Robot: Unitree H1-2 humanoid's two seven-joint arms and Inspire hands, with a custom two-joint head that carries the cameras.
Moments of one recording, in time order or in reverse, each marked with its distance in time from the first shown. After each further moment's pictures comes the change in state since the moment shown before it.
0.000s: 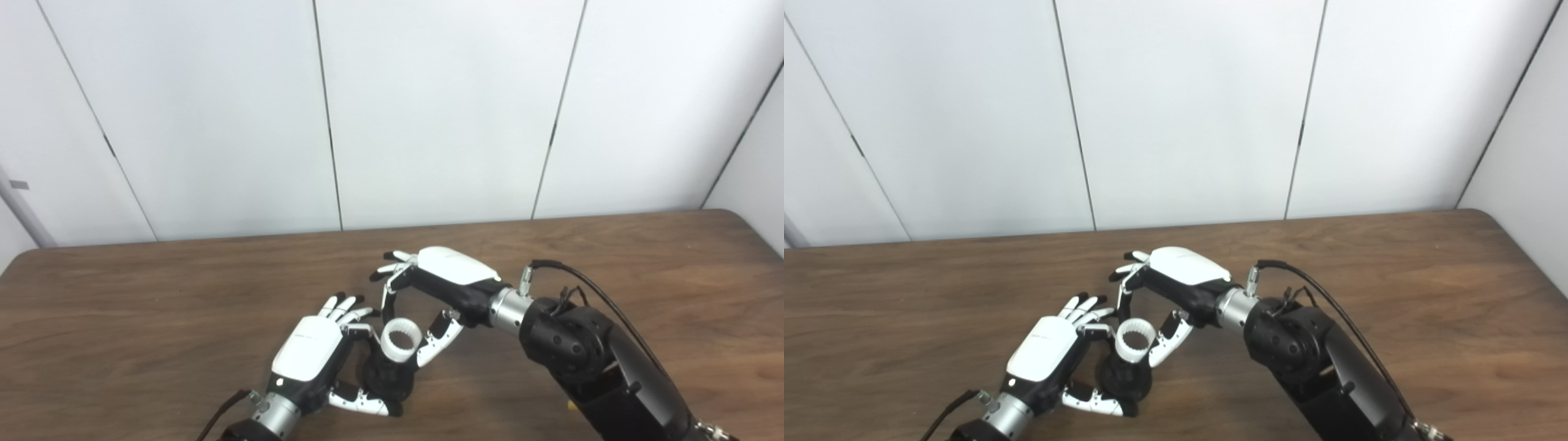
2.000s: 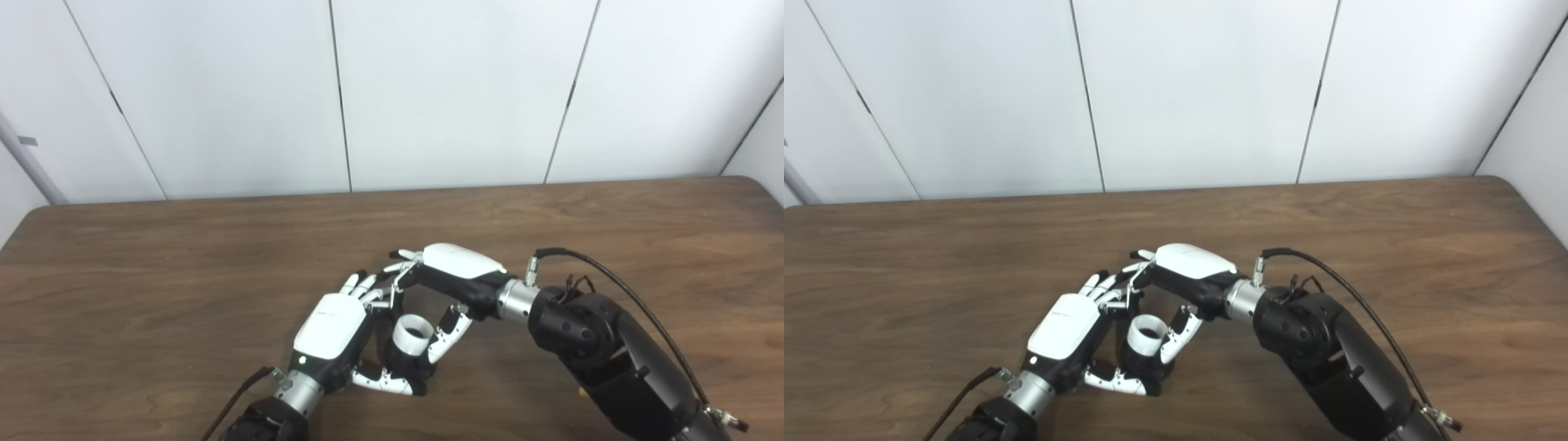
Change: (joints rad) left arm 0.079 -0.024 -0.030 -0.158 0.024 0.110 -0.075; right arm 0.052 -0.001 0.027 0.003 0.022 -0.018 0.056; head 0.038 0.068
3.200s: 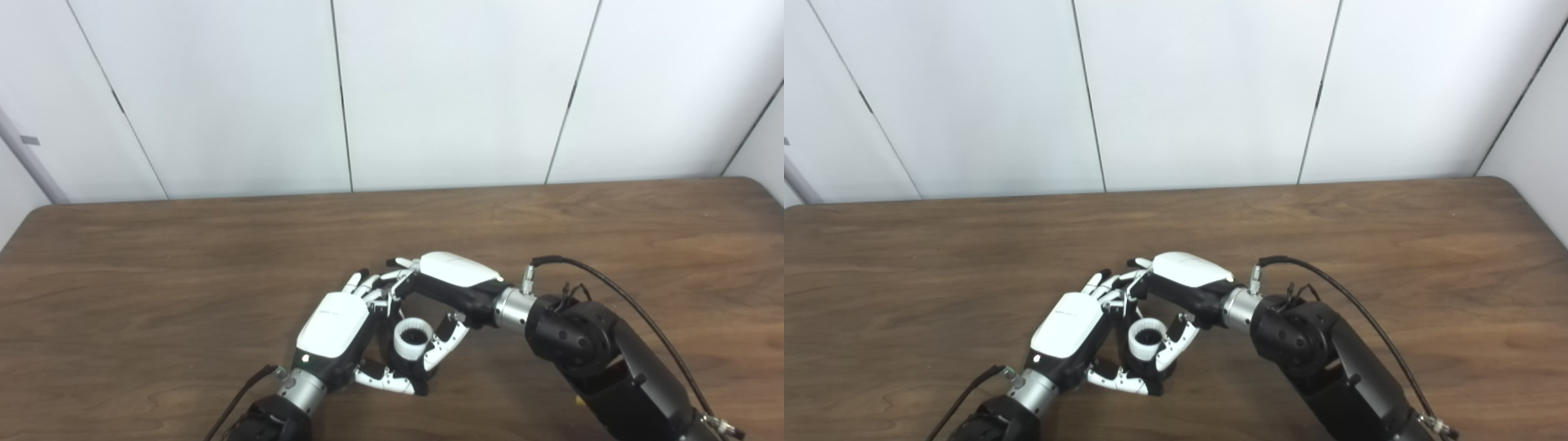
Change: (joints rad) left arm -0.008 -0.010 -0.001 0.013 0.010 0.004 0.002; right arm 0.017 0.010 0.008 0.000 -0.003 0.005 -0.002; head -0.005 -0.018
